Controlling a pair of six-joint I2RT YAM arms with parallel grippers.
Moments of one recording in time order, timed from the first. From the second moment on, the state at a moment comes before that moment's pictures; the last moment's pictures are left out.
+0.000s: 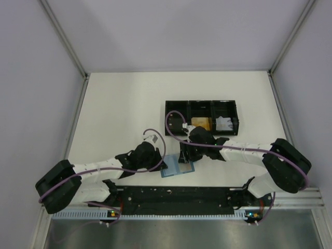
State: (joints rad) left arm -0.88 1.17 0.35 0.06 0.09 -0.95; right arm 0.85 1.44 0.65 -0.09 -0.20 0.55
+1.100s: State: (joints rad) left arm -0.89 1.16 0.34 0.06 0.07 -0.95; right arm 0.85 1.44 0.65 -0.11 -0.18 0.54
